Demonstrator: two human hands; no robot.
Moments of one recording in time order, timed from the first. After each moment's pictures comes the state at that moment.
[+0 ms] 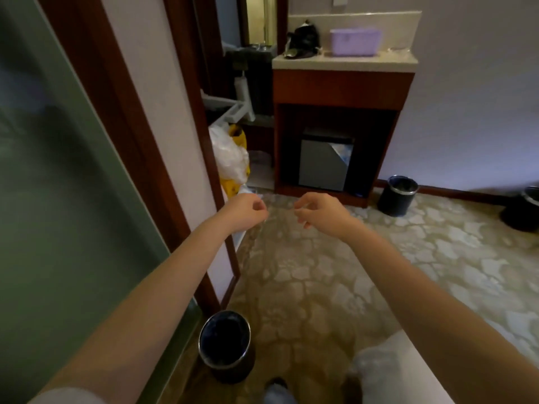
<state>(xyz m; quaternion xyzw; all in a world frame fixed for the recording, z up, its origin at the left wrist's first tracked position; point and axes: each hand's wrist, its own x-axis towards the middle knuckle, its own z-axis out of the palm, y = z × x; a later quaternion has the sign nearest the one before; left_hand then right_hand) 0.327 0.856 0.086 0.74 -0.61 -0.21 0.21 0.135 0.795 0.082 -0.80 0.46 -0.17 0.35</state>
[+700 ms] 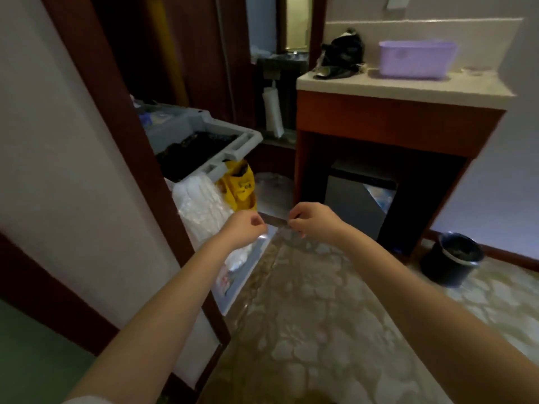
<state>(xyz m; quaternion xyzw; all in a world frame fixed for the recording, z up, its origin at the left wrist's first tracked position) 0.426 0.474 0.059 0.81 -0.48 -0.21 0.27 0.257 0.381 0.086 -0.84 0.37 -0.10 0.38</state>
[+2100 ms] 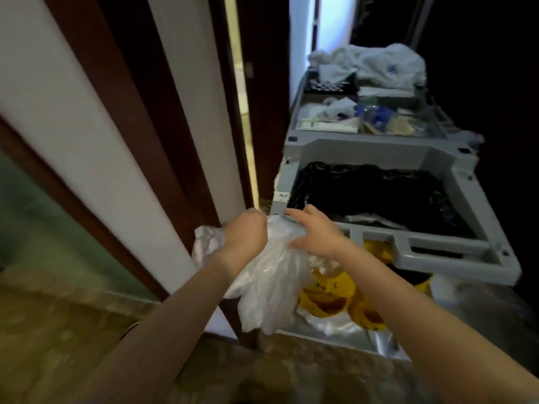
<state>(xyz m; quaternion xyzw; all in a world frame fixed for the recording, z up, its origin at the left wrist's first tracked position) 0.652 0.310 0.036 0.99 0.10 0.04 0.07 0.711 0.148 0.025 -0.92 -0.28 0.13 0.23</state>
